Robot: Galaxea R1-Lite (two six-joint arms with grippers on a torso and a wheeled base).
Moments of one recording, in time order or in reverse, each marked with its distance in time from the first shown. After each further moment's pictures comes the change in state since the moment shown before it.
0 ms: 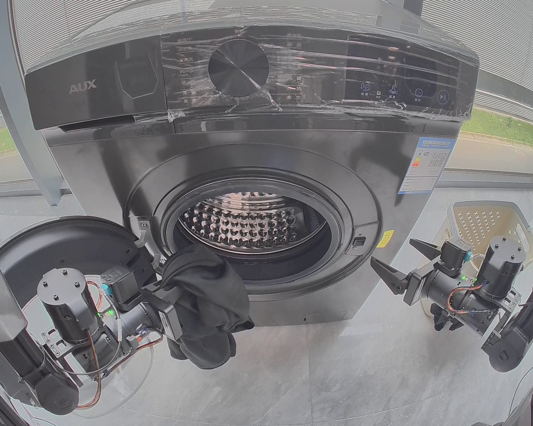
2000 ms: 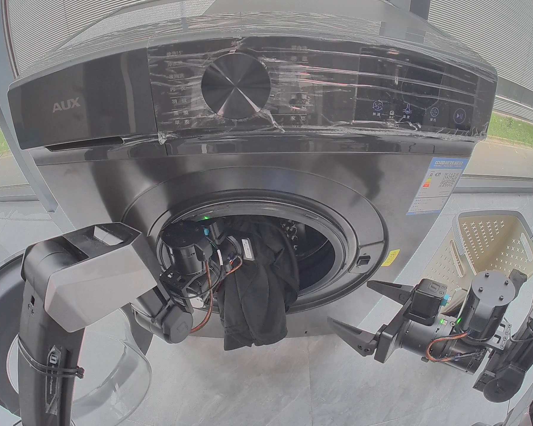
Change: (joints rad) left arm 0.013 0.590 -0.886 0.093 0.088 -0.030; right arm 0.268 -0.008 0.085 0.000 0.006 0.011
